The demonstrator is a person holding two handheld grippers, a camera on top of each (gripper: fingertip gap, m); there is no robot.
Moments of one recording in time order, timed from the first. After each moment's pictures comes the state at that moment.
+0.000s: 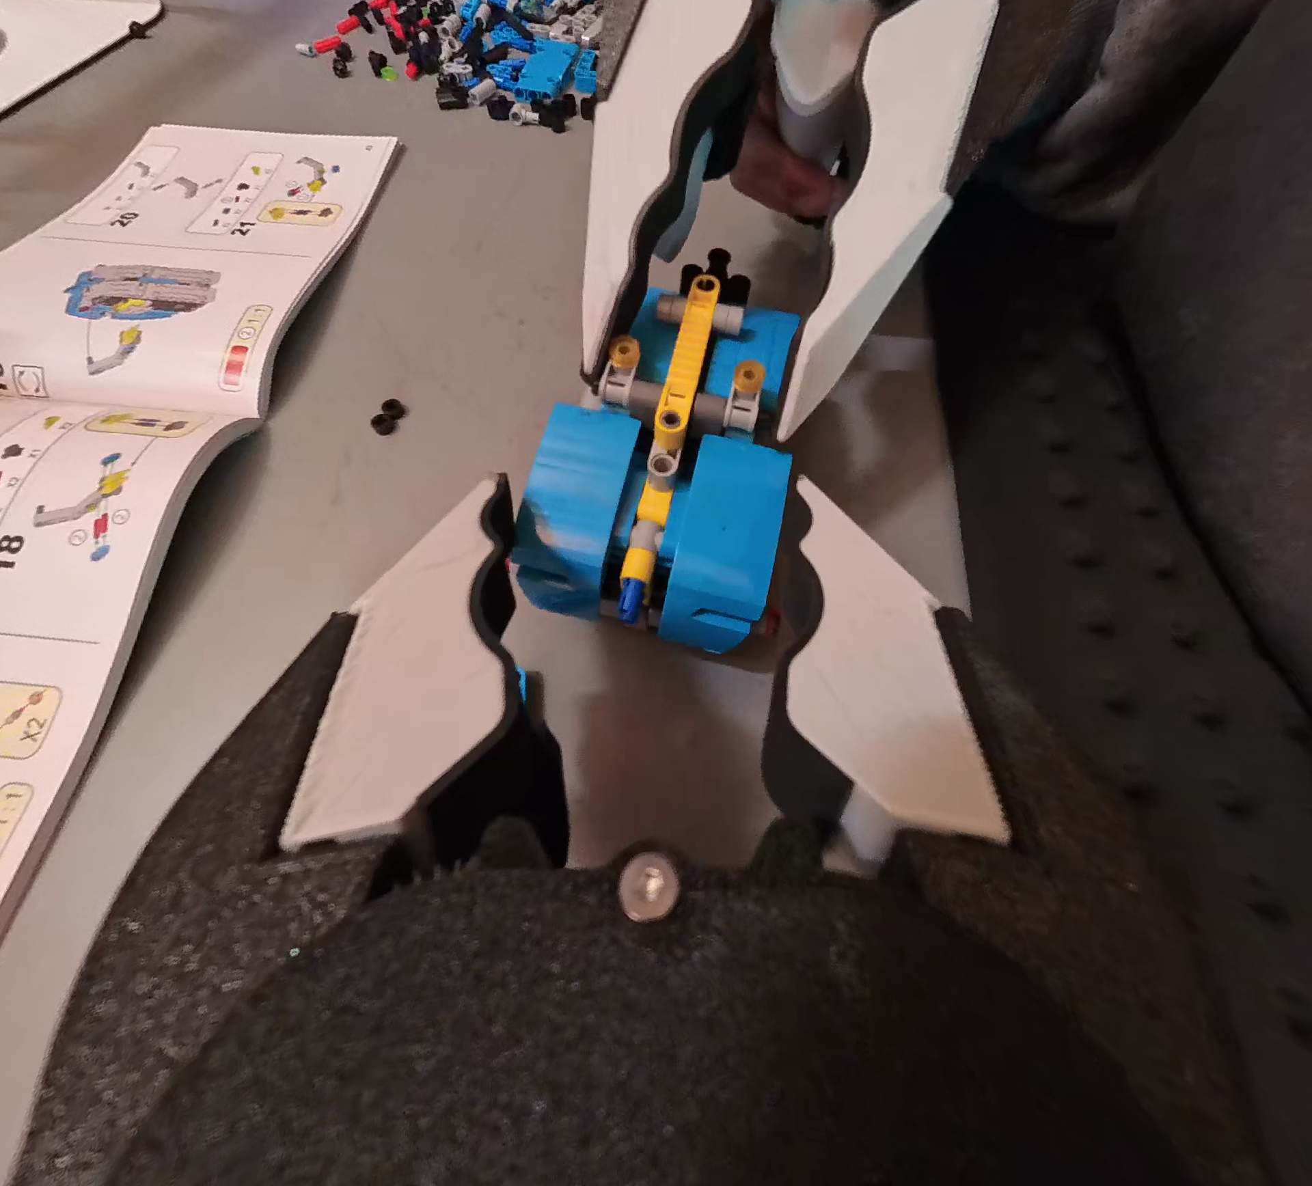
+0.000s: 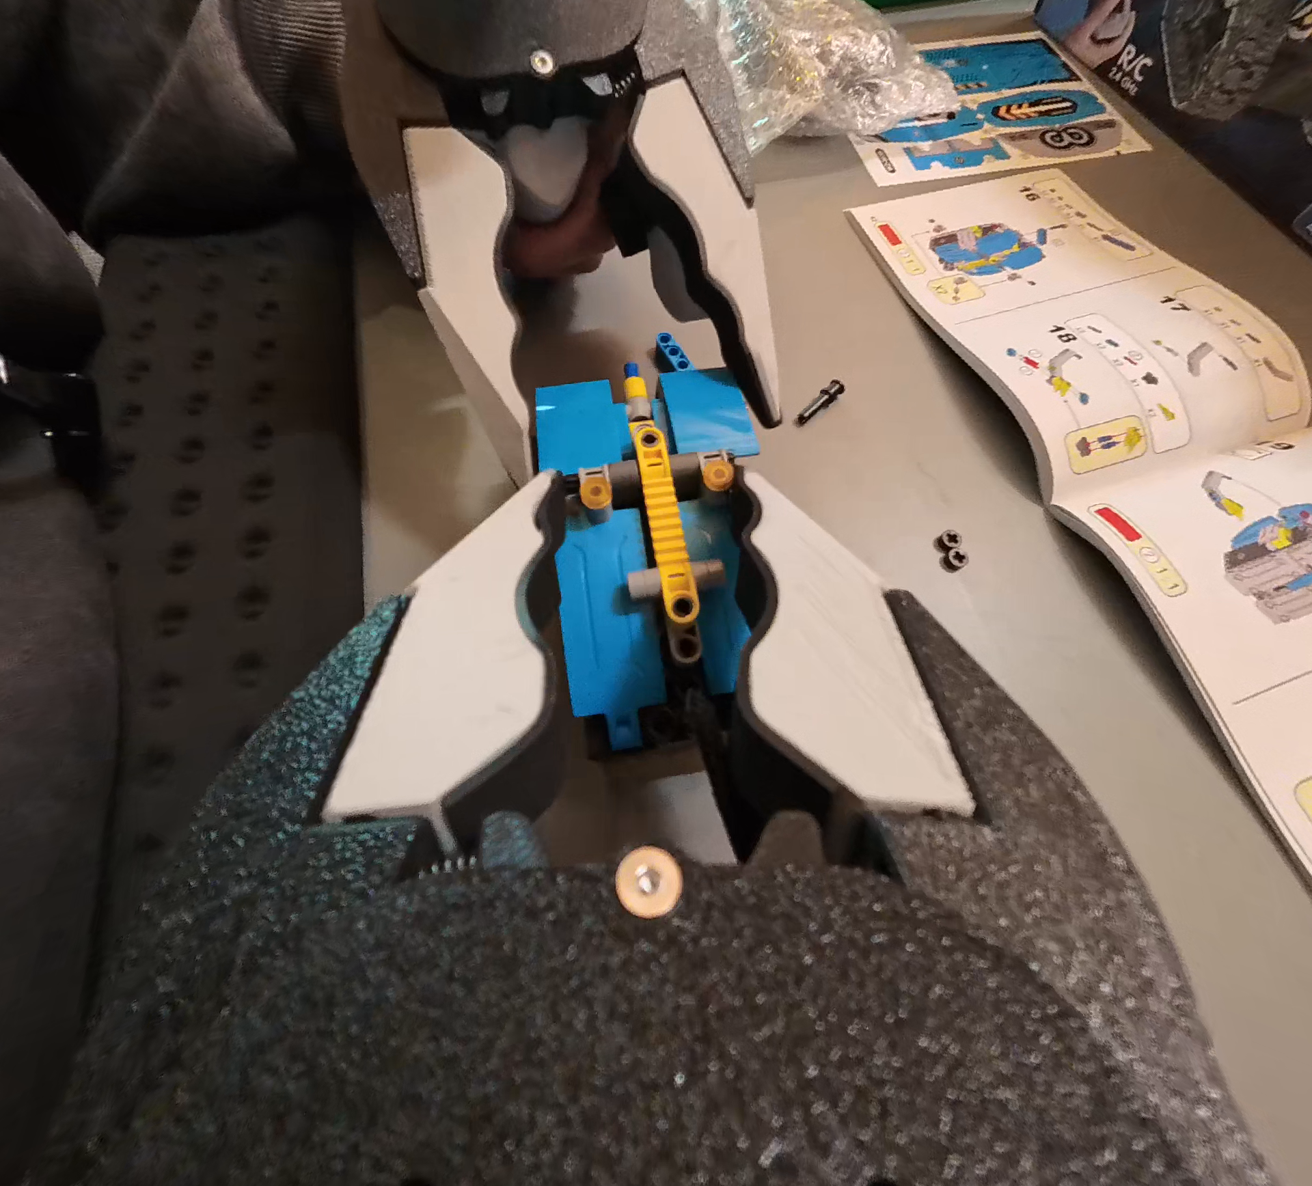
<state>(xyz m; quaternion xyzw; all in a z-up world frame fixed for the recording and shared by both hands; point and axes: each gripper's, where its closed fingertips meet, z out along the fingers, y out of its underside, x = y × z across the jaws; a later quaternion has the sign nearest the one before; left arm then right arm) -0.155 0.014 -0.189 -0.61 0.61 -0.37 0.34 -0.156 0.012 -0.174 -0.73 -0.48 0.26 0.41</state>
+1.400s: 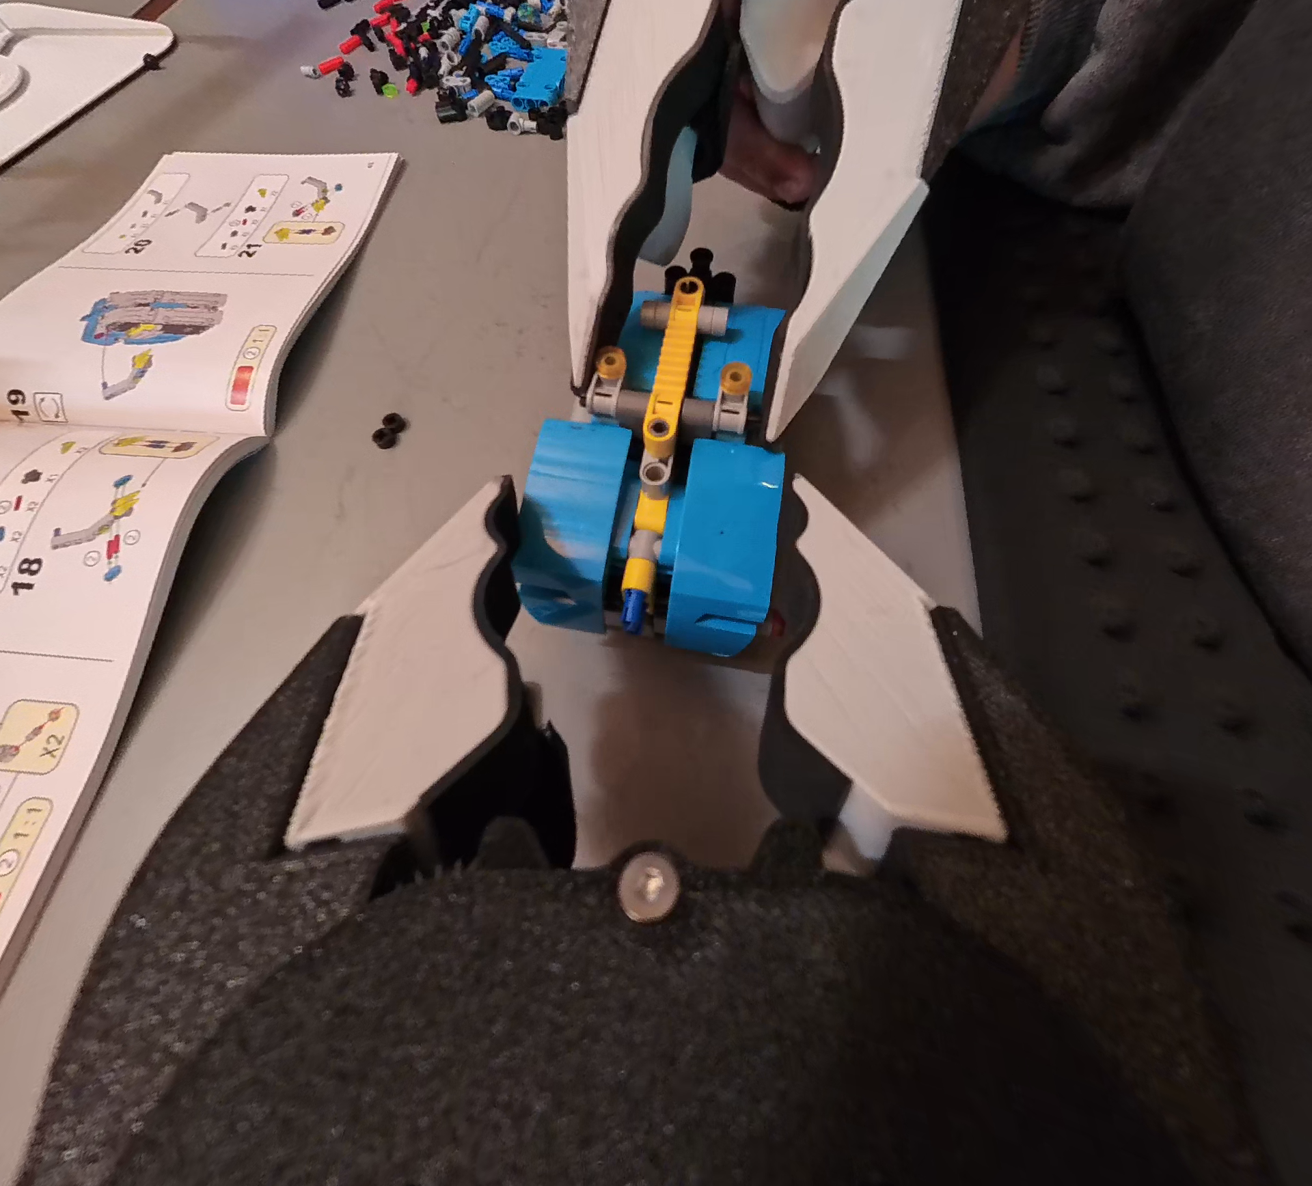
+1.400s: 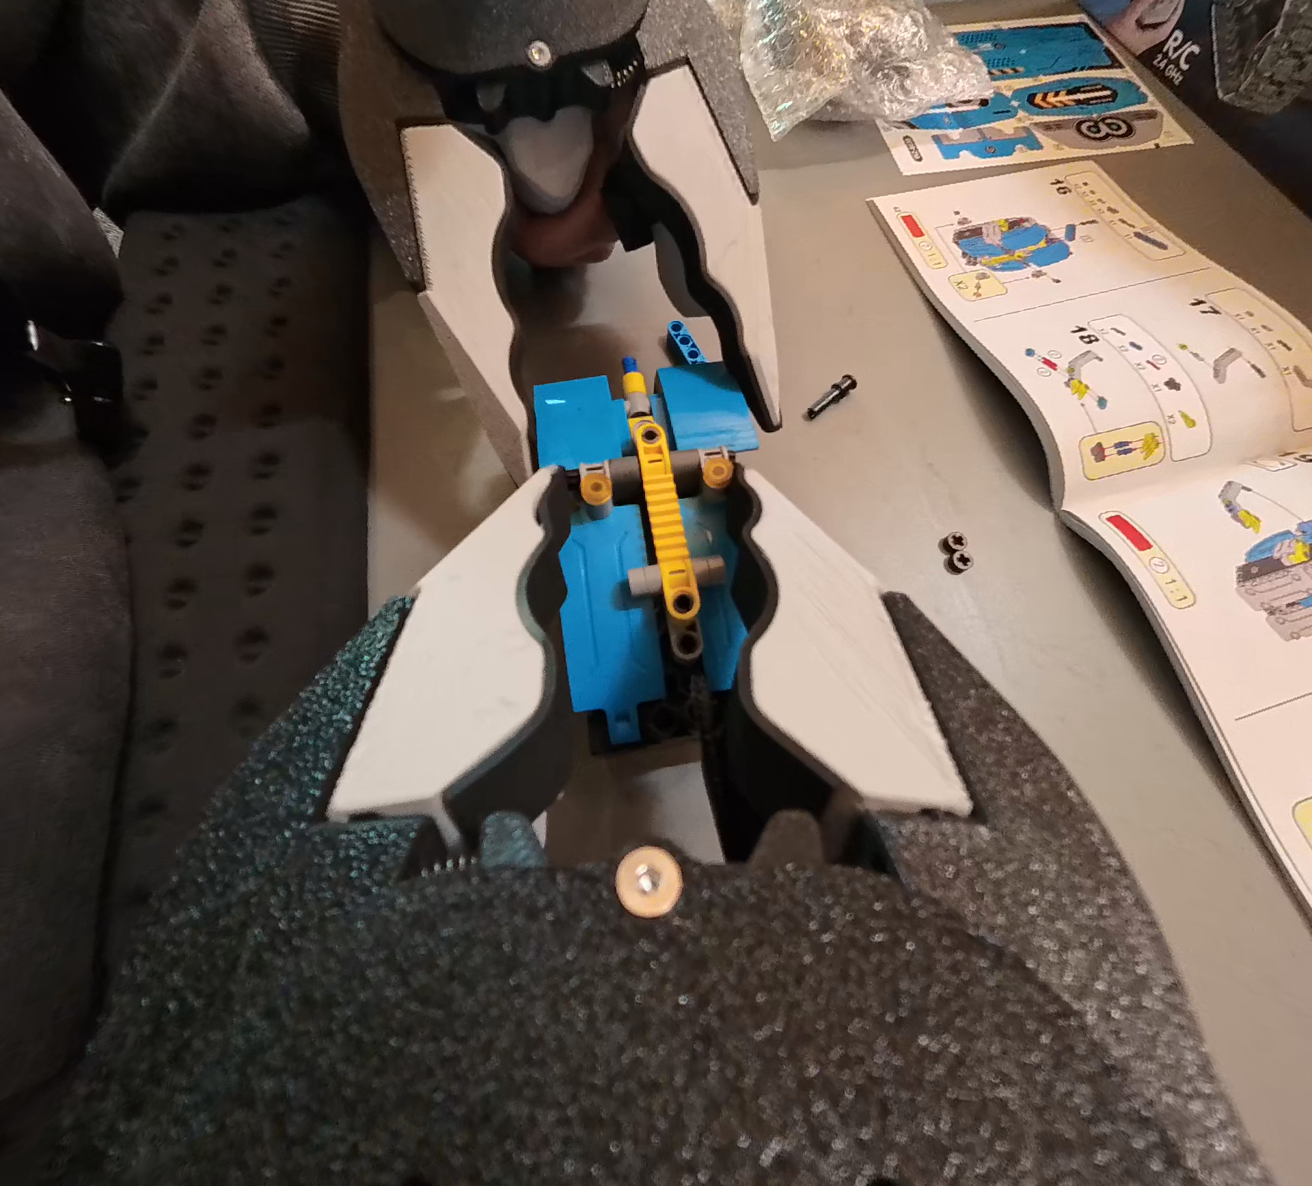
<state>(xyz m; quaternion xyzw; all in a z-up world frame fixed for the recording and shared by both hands) -0.152 0.011 -0.189 -0.60 0.62 -0.36 0.36 -0.154 0.010 -0.175 -0.73 -0.50 0.26 0.39</state>
